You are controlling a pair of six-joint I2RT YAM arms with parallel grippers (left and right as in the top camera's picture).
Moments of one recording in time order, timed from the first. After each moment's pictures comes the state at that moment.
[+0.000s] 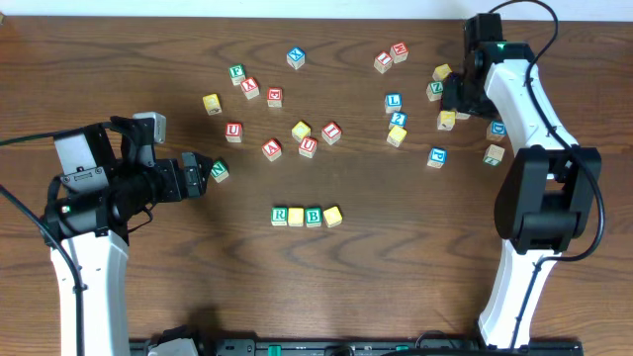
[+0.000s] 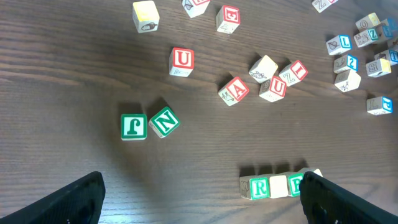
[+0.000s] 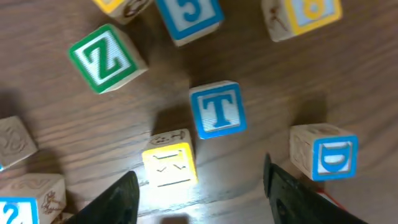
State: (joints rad) left arm 0.27 1.17 1.01 -0.81 0.49 0.09; right arm 0.03 2.22 1.88 -0.97 0.11 0.26
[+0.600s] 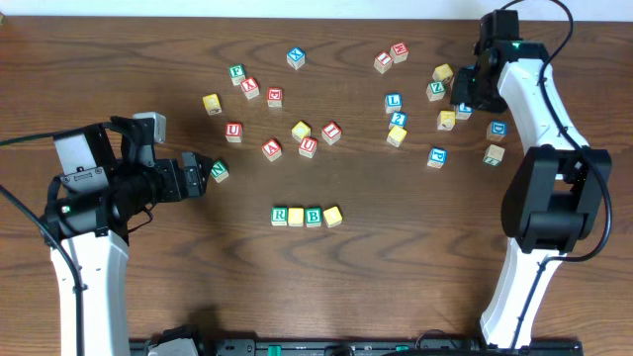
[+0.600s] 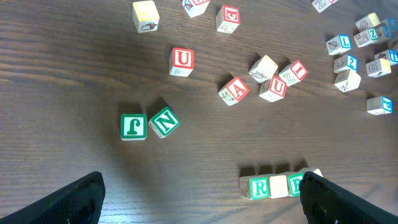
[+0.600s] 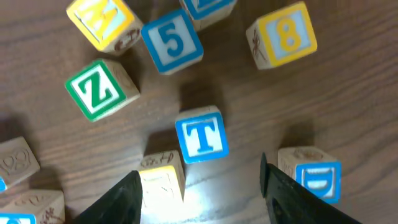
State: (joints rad) left arm 0.27 1.17 1.01 -0.81 0.49 0.09; right arm -0.02 2.23 1.90 -0.92 0.07 0.23
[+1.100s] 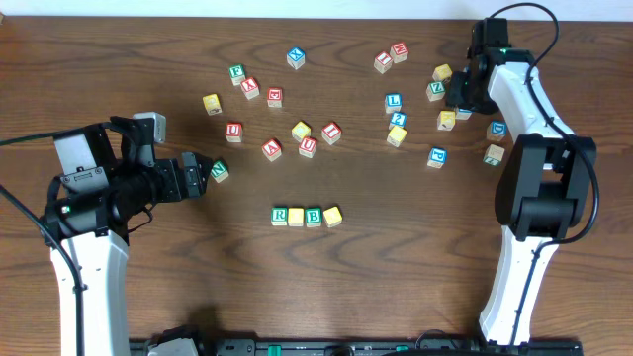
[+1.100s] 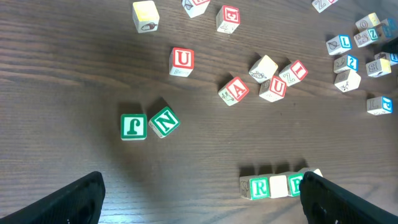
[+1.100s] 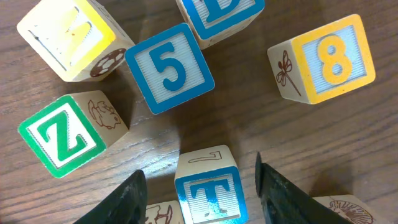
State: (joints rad) left arm 0.27 1.17 1.01 -0.81 0.49 0.09; right arm -0.02 2.32 1.90 -0.83 0.08 0.23
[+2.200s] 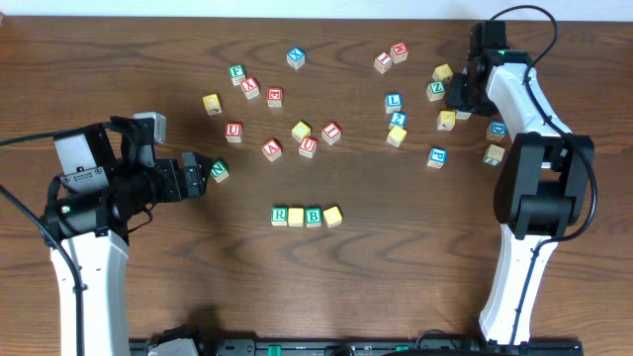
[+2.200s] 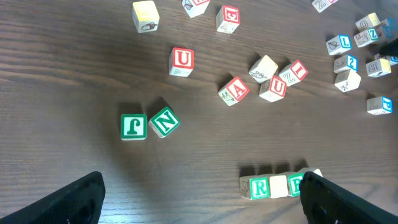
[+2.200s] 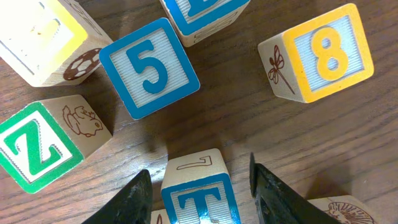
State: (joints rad) left arm 0.27 1.17 1.01 -0.81 0.49 0.09; right arm -0.02 2.34 1.90 -0.82 0.11 0.25
